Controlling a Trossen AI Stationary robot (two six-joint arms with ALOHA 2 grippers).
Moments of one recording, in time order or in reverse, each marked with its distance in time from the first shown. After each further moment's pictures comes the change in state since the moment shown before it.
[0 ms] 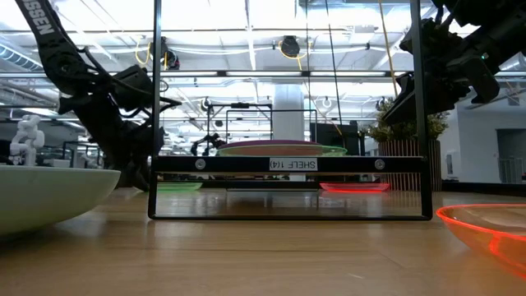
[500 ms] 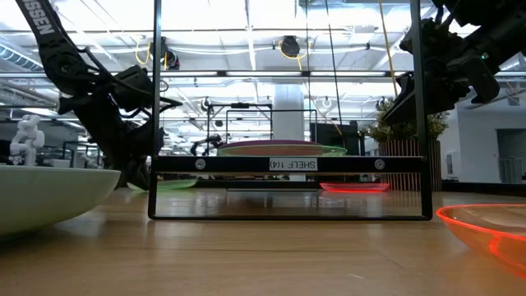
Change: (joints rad) left arm -0.006 0.001 0.000 -0.002 -0.014 -0.015; right arm 0.000 0.000 0.000 0.000 0.000 0.000
